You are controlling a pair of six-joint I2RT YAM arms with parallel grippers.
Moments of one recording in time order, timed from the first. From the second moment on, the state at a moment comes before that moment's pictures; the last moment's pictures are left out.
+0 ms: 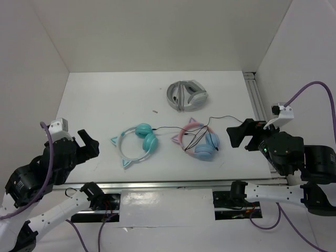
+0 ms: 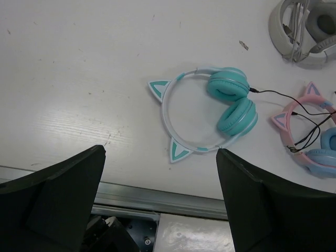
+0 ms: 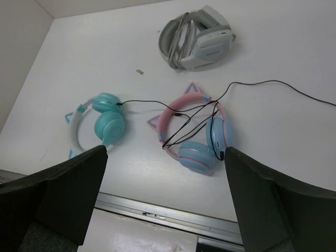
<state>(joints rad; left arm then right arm) -0.70 0.54 1.20 -1.31 -0.65 -0.76 1.26 0.70 1.49 -1.28 0.93 0.74</state>
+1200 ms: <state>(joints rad) -0.48 1.33 0.72 -0.76 -0.47 -1.05 1.25 0.78 1.10 -0.98 0.86 0.54</state>
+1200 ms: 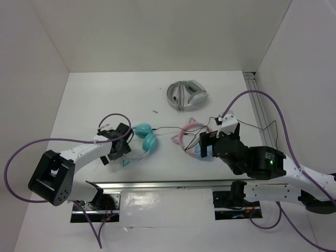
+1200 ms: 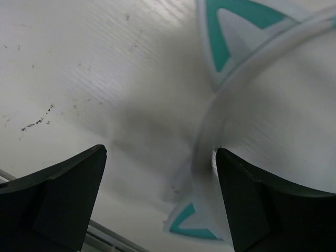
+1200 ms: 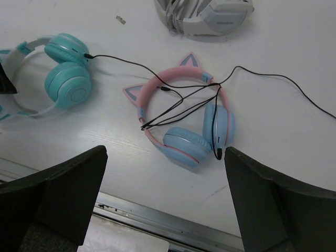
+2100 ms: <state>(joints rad) -0.40 1.38 0.68 -0.59 -0.36 -1.06 1.25 0.76 1.09 -0.84 0.79 0.49</state>
